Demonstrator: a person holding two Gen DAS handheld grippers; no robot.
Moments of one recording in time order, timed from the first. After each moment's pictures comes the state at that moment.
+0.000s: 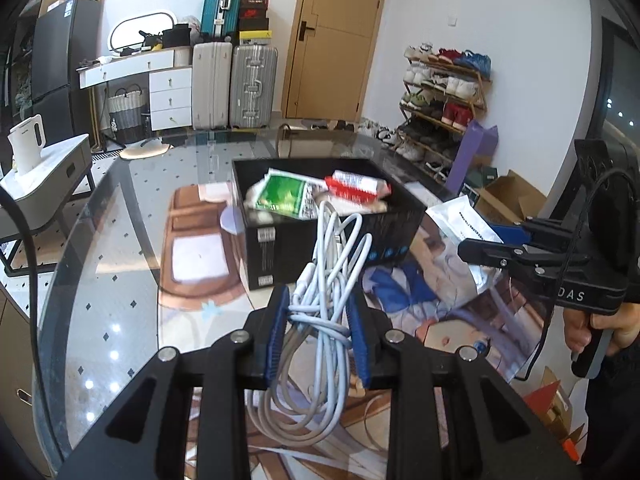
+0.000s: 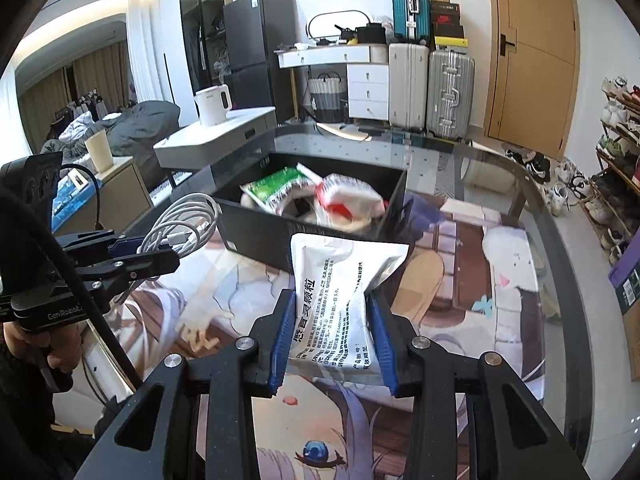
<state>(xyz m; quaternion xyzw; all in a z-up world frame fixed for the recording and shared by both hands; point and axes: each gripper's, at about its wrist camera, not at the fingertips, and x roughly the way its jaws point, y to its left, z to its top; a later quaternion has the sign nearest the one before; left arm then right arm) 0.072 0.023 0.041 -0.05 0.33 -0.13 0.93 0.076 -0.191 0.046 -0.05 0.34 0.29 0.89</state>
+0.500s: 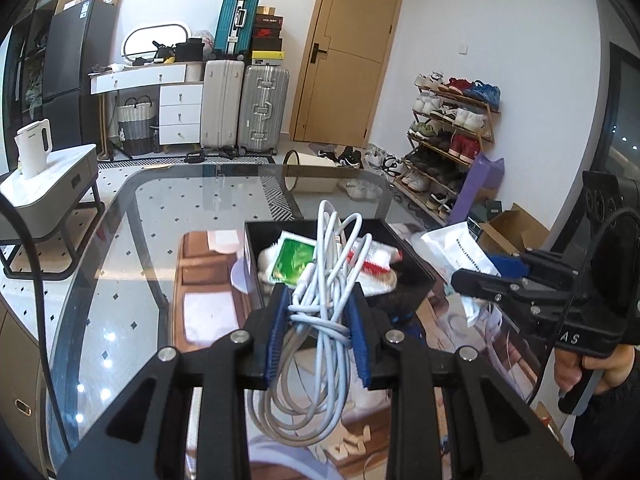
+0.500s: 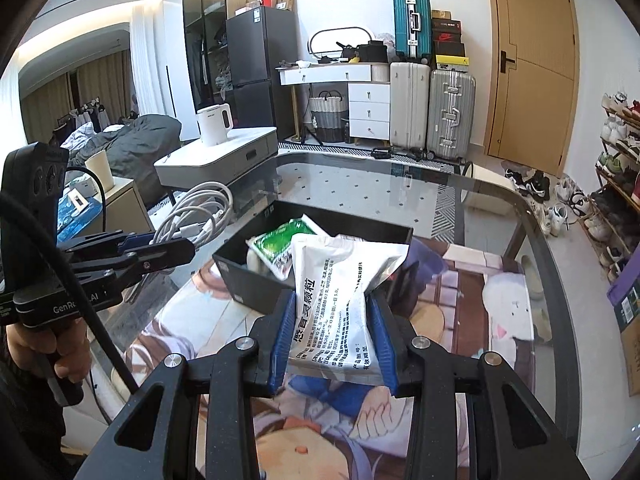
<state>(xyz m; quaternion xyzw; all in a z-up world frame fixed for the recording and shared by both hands) 0.105 0.035 0.074 -0.07 0.30 -0.11 0.95 0.099 -0.169 0.081 -0.05 0.32 0.29 0.90</state>
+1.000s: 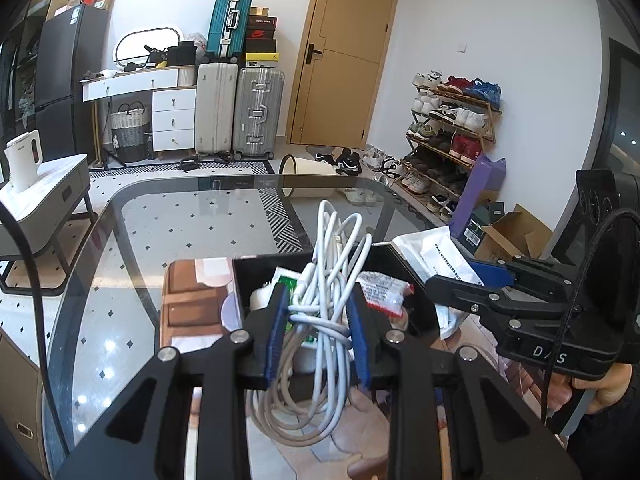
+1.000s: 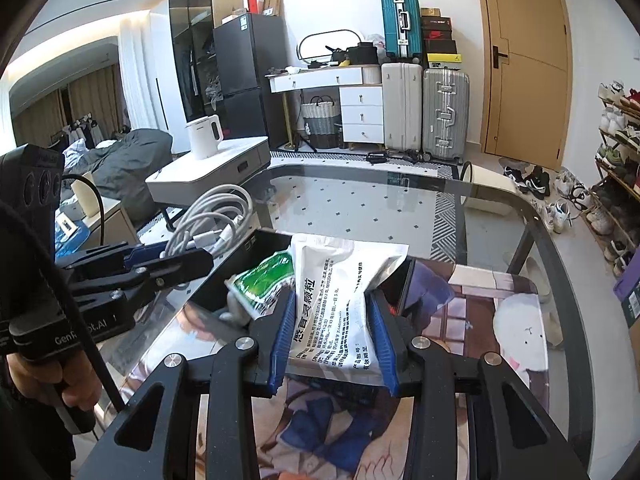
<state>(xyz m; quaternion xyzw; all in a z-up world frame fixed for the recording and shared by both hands) 0.160 0.027 0.078 -0.06 0.29 -0.12 0.95 0.147 -0.156 0.079 -0.02 0.32 0.28 0.90</state>
